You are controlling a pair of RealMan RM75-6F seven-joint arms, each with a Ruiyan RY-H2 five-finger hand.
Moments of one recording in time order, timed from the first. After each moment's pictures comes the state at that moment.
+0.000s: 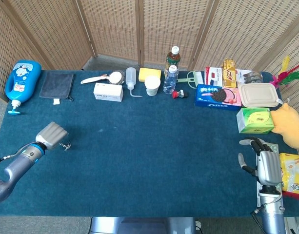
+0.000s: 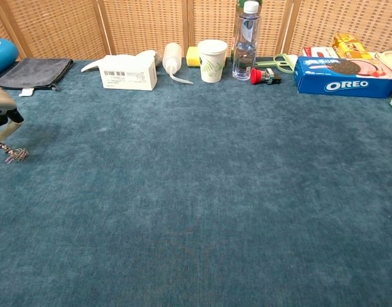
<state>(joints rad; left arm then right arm) -0.73 -1.26 0.08 -1.22 1.39 0.73 0.37 0.13 -1.37 0.17 -1.55 -1.46 1.54 0.10</state>
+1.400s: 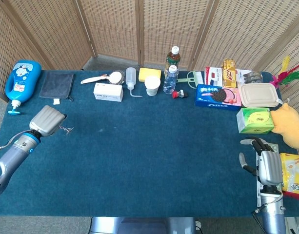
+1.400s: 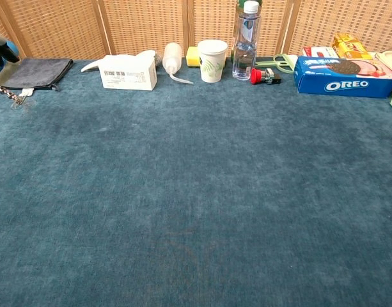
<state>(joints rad) -0.74 -1.14 -0.03 -1.34 1.37 0.84 0.35 0.13 -1.38 0.18 -1.54 -1.45 1.54 0.11</state>
